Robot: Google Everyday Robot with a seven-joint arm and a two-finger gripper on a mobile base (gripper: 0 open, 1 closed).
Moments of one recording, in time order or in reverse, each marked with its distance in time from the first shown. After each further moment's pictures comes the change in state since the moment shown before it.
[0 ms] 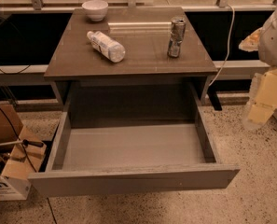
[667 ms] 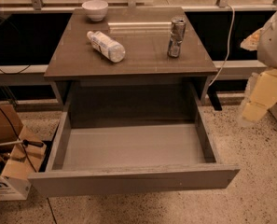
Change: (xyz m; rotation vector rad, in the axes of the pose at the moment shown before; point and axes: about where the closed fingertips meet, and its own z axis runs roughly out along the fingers) arm -0.001 -0.008 0.006 0.042 -0.025 0.046
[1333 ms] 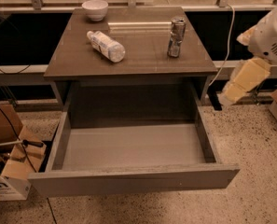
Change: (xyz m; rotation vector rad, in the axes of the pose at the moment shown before) arm -0.004 -0.055 0.033 0.041 -0.156 0.143
